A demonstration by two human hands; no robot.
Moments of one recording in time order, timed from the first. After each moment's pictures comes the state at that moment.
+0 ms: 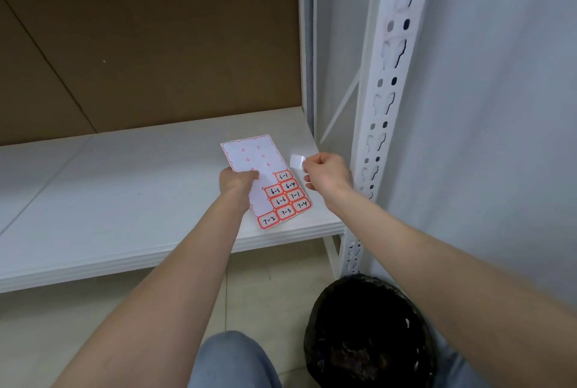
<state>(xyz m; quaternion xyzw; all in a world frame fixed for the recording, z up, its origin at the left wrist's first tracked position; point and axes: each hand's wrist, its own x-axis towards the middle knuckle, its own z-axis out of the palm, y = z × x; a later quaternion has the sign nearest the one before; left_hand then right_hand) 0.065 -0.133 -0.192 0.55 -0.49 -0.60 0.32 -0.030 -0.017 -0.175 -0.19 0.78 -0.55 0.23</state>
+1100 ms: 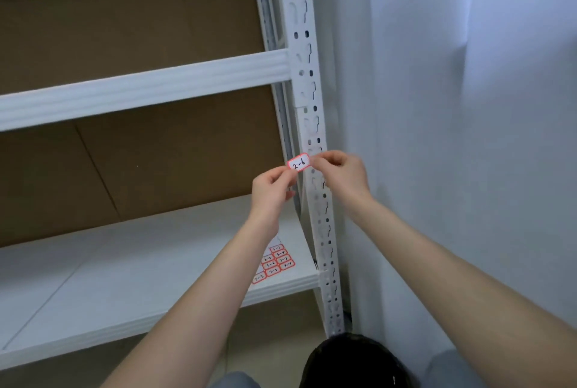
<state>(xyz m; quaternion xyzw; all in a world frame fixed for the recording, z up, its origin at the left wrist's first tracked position) 0.062 0.046 -0.035 0.26 -0.66 -0.58 0.41 -0.037 0.116 -0.035 -0.31 0.64 -0.70 0.07</state>
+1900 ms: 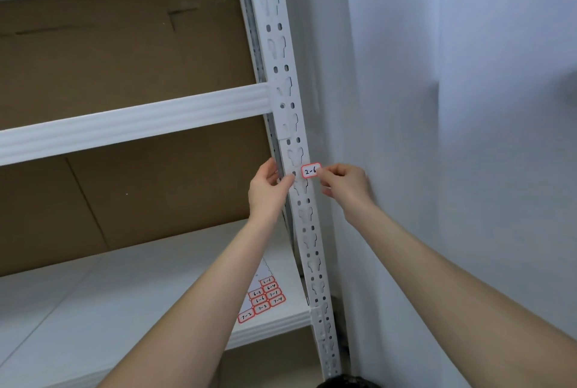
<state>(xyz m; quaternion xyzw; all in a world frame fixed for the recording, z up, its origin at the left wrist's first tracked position) 0.001 0.018 -0.010 0.24 -0.71 -0.47 0.46 -0.102 0.104 -0.020 -0.26 0.62 -0.74 0.10</state>
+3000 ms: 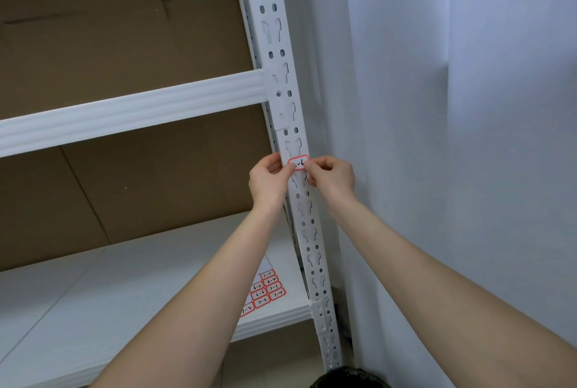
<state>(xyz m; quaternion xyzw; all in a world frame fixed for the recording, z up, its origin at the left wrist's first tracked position) -0.020 0.011 -0.013 0.27 -0.68 -0.49 0.48 -0.092 0.080 -0.024 -0.25 0.62 -0.74 0.08</state>
